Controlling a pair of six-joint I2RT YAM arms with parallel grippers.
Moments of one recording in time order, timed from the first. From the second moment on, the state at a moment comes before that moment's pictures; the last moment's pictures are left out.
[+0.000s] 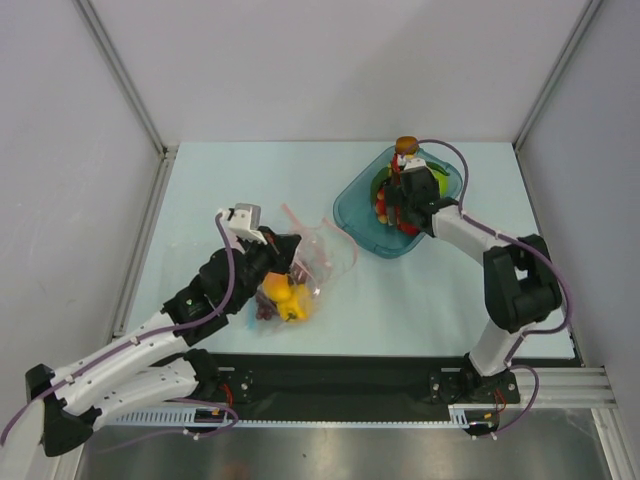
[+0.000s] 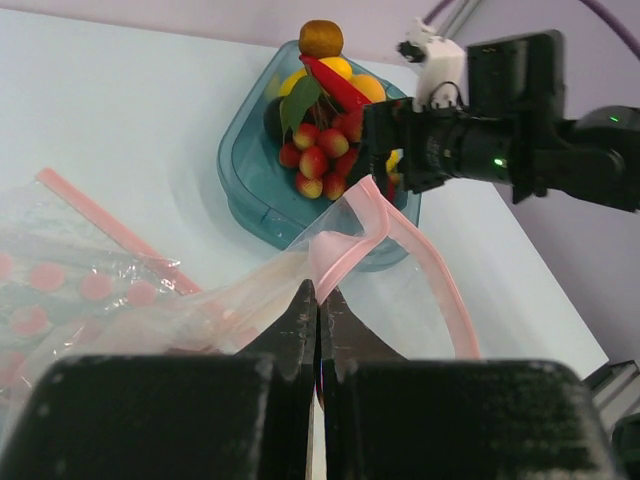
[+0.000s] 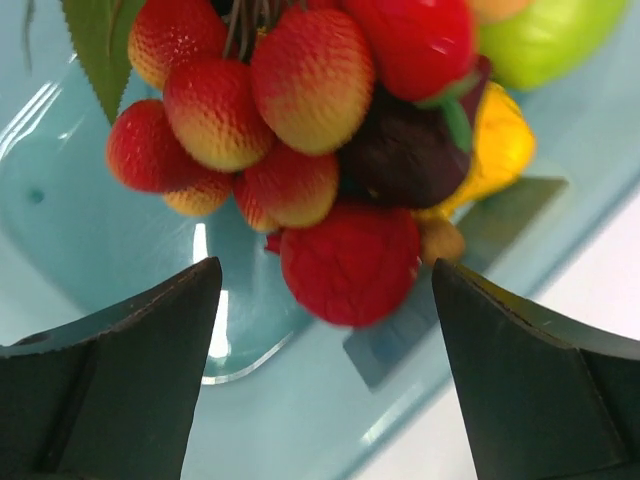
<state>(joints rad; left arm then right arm) -0.89 0.79 0.70 0.00 -0.40 -0.49 0.36 1.70 1.16 -0.21 0.28 0.10</state>
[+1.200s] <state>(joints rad) -0.89 0.91 0.69 0.02 -0.34 -0.49 0.42 1.29 1.02 -0.17 -0.03 0.19</state>
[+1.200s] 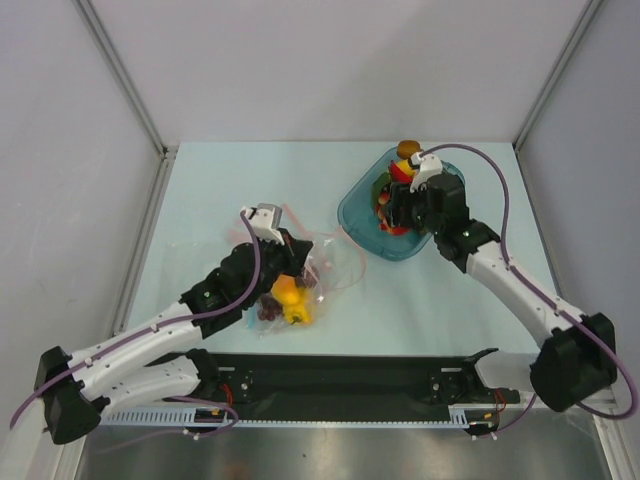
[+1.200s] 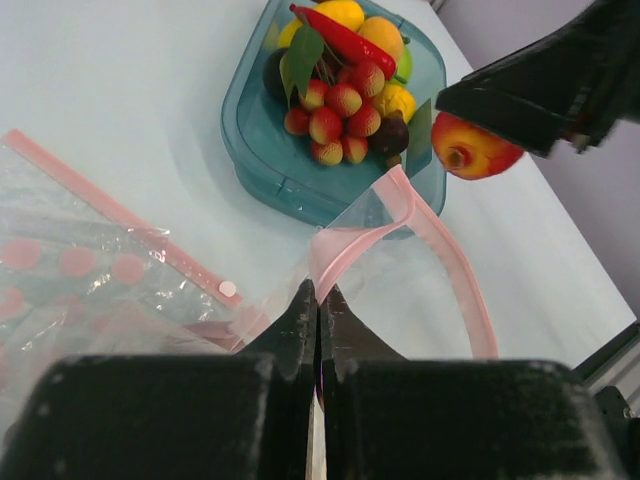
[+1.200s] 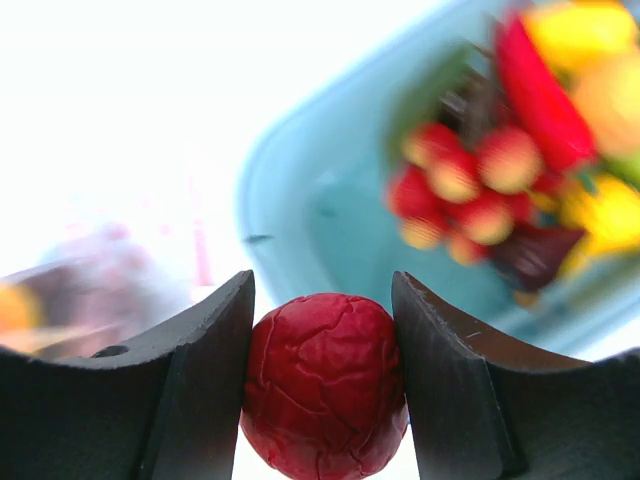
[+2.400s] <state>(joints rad) -0.89 0.72 0.70 -0.06 -0.23 -0.51 0.97 1.21 0.81 0.32 -0.20 -0.03</state>
